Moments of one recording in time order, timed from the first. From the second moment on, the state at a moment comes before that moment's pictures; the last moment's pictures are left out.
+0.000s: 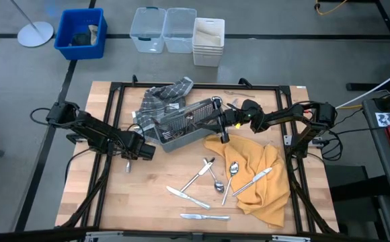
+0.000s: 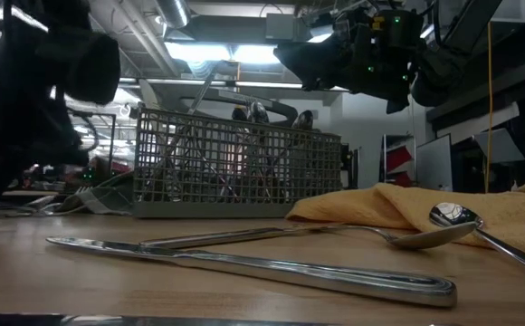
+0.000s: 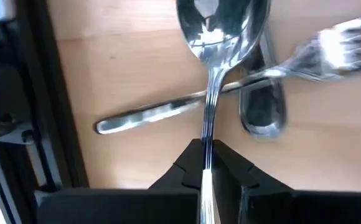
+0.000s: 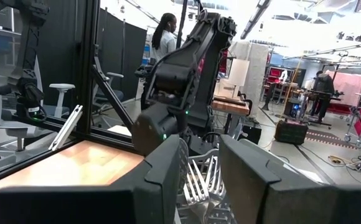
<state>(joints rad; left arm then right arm) -0.21 1.42 0.64 -1.02 -0.02 -1.72 -0.30 1.67 0.67 1.21 -0.57 -0.09</state>
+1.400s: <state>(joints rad) -0.44 0.80 0.70 -0.80 -0.55 -1.38 -0.57 1.19 0.67 0.31 -0.21 -0.09</state>
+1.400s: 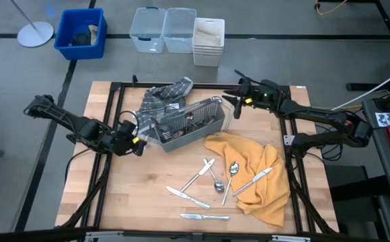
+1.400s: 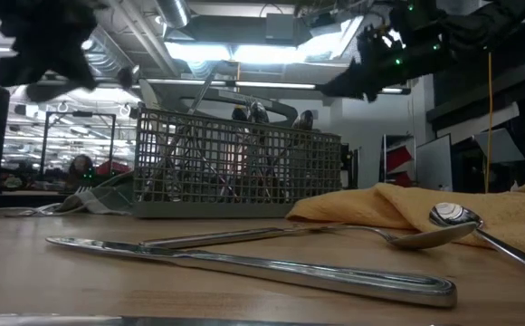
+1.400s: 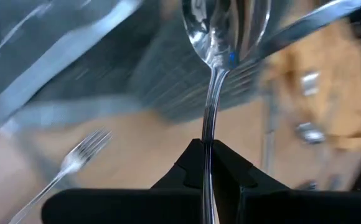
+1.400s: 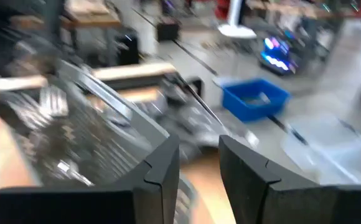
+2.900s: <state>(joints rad) 0.03 1.65 0.71 1.05 -0.57 0.04 -0.94 1.30 0.67 0.05 -0.13 -0.20</state>
